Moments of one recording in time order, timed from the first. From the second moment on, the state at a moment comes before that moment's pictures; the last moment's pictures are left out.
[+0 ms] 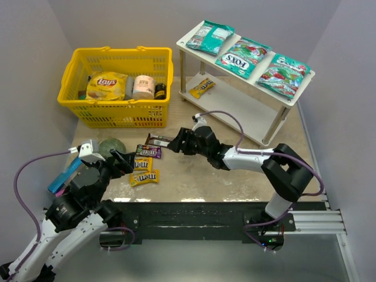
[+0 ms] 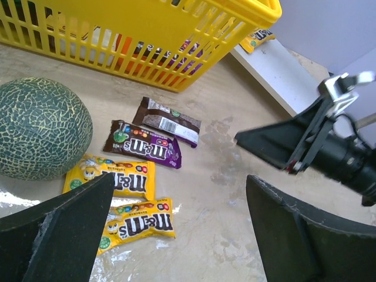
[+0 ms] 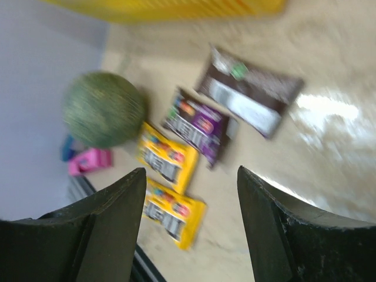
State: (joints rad) left arm -0.71 0.23 0.67 -0.71 -0.55 -0.65; right arm 0.82 1.67 0.89 0.41 -0.02 0.88
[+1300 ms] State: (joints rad) left arm -0.71 0.35 0.66 -0.67 -0.56 -0.67; right arm 0.91 1.96 0.98 0.39 0.18 0.94
